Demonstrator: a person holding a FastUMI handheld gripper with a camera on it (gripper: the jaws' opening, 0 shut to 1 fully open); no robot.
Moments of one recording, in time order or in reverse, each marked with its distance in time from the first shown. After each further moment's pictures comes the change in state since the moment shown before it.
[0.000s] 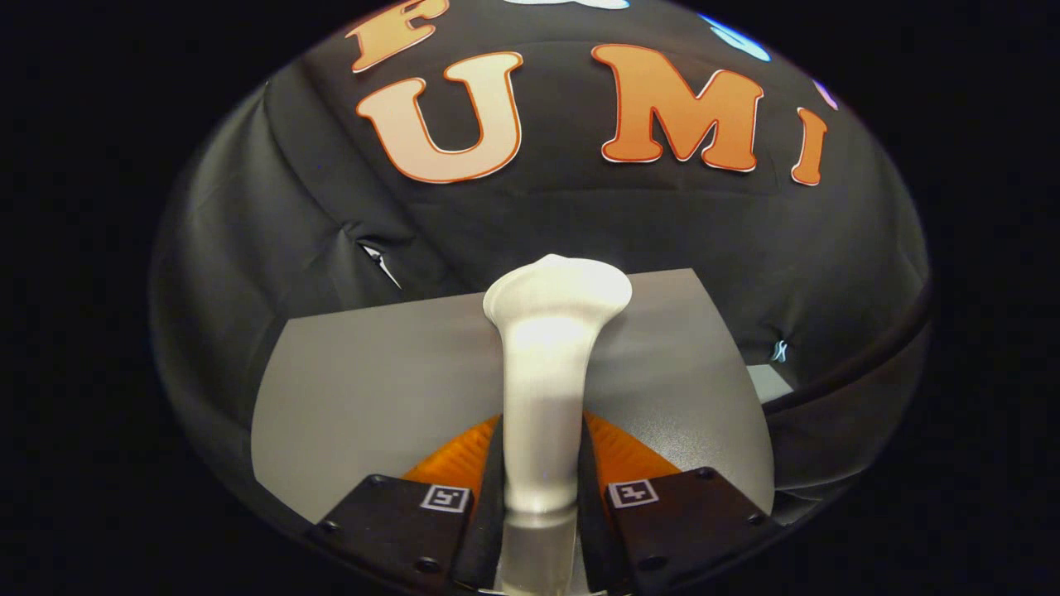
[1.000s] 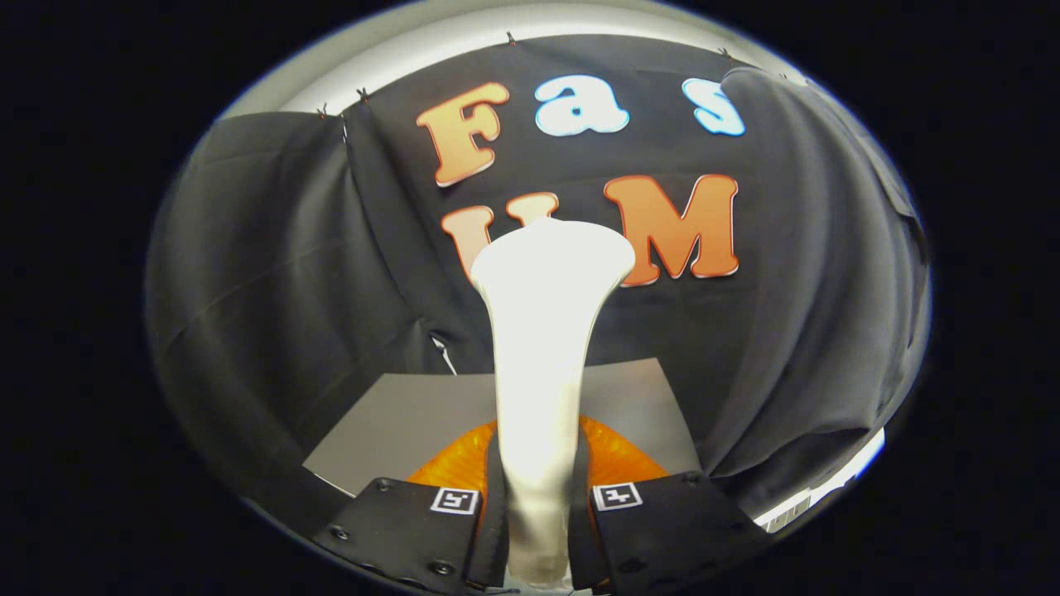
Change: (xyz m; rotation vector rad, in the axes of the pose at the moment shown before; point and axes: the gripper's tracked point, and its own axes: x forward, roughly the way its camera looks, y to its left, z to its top) arm -0.198 0.001 0.004 -0.082 -0.493 0.174
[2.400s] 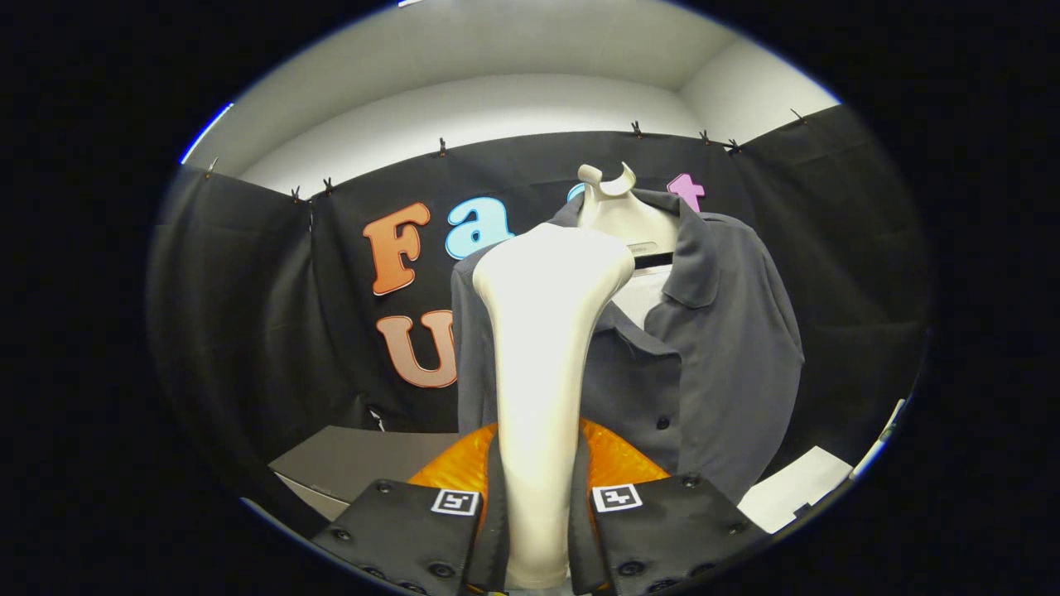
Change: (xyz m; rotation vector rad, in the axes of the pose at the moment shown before) arm -0.197 -0.208 0.067 -0.009 -0.325 -0.175
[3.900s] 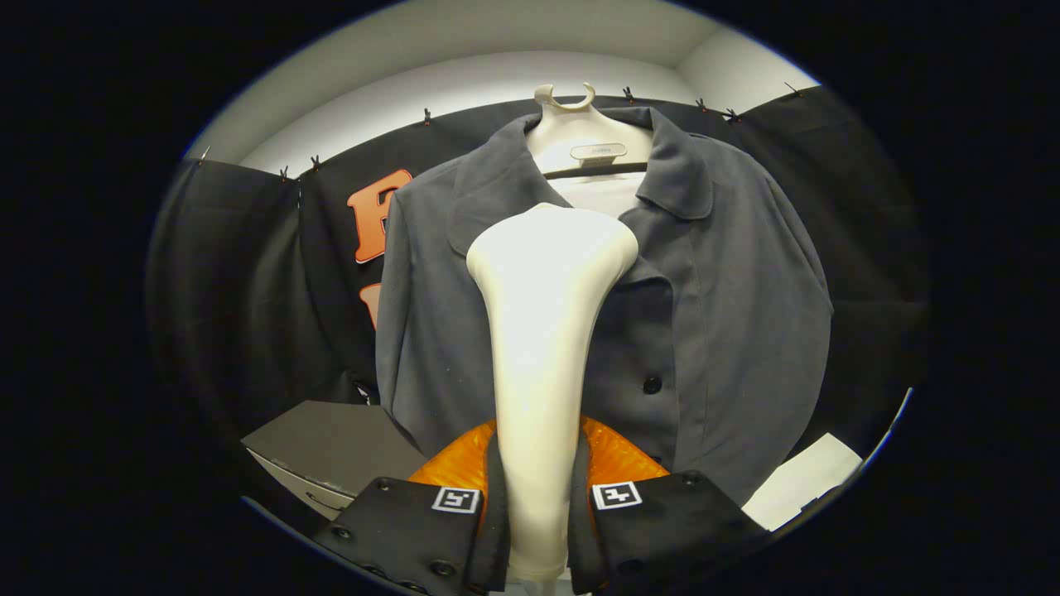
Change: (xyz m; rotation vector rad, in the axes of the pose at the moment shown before) arm 0.052 -0.052 -0.083 0.008 0.088 0.008
